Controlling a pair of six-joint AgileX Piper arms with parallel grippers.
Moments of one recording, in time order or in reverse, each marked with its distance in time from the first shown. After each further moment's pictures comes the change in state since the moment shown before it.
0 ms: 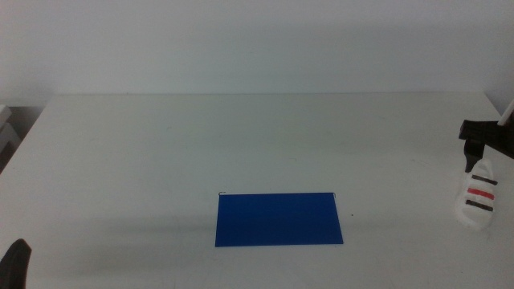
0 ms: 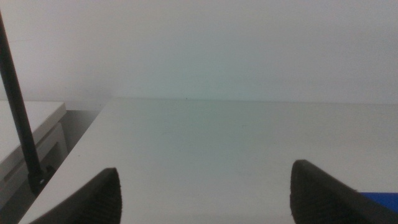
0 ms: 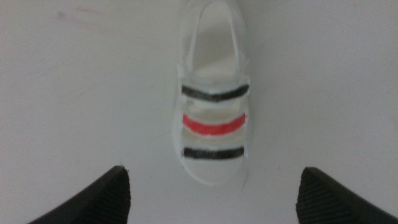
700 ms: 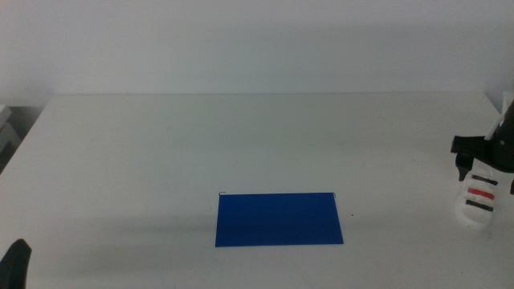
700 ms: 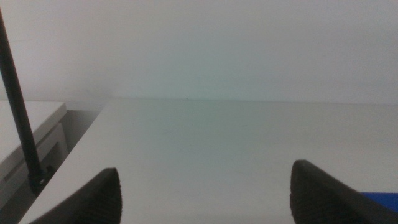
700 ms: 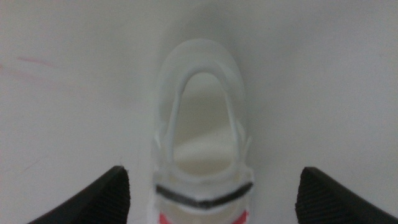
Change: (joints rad) left arm 0.000 0.000 0.000 0.000 0.000 0.000; right arm -0.034 0.169 -0.001 -0.058 -0.169 0.007
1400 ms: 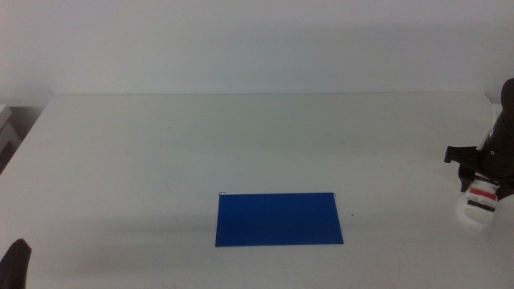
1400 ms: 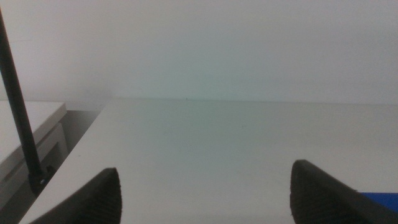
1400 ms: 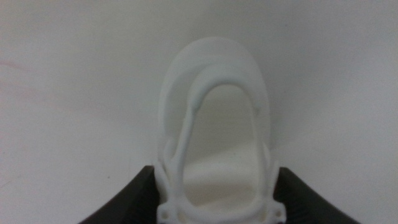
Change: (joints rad) left arm 0.000 0.000 0.000 0.000 0.000 0.000; right arm 0.000 0.075 -0.002 -0.014 -0.042 0.008
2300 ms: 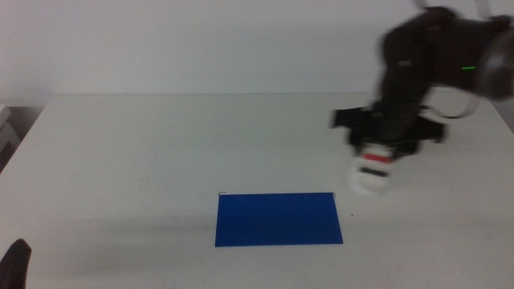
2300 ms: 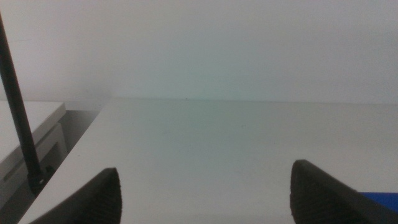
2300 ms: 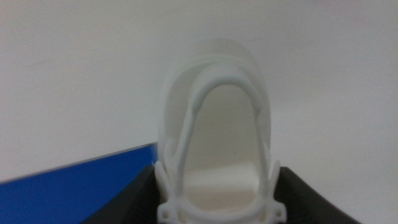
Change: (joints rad) left arm 0.000 0.000 0.000 0.000 0.000 0.000; right arm 0.494 -0.079 -0.262 -0.040 0.265 0.293
